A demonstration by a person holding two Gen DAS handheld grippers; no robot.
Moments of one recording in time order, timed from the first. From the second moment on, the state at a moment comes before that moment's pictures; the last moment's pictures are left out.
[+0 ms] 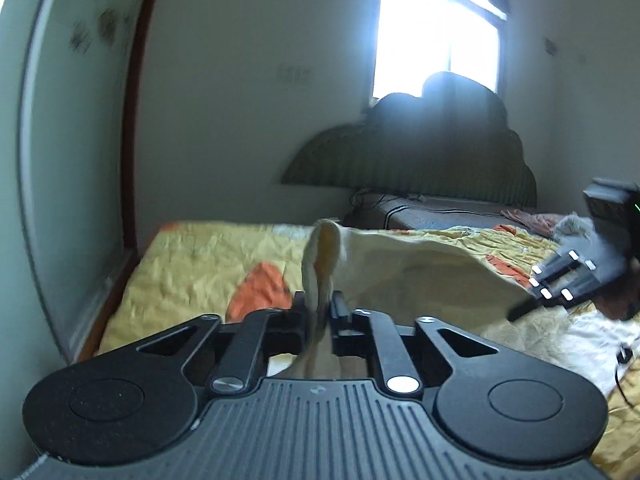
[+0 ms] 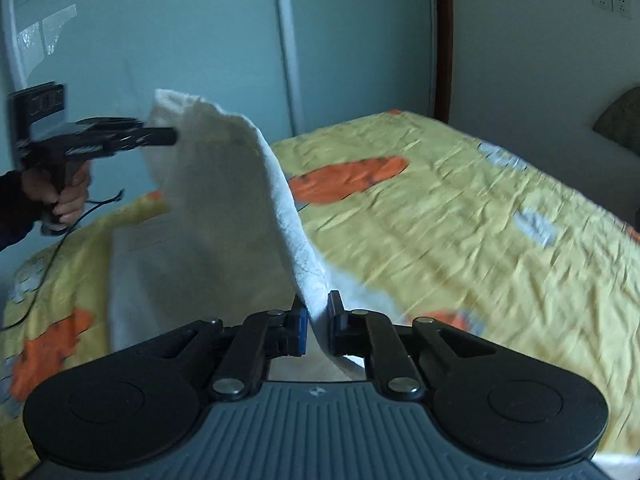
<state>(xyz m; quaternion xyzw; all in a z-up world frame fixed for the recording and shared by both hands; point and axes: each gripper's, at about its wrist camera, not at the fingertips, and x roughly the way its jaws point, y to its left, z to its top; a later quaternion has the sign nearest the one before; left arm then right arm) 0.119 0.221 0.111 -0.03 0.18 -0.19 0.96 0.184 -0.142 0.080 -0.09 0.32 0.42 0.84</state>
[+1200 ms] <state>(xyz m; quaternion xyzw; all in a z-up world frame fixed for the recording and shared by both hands) 0.040 0.219 0.062 -0.41 0.34 -0.04 0.85 0.139 -0.128 0.070 -0.06 0.33 0.36 0.87</state>
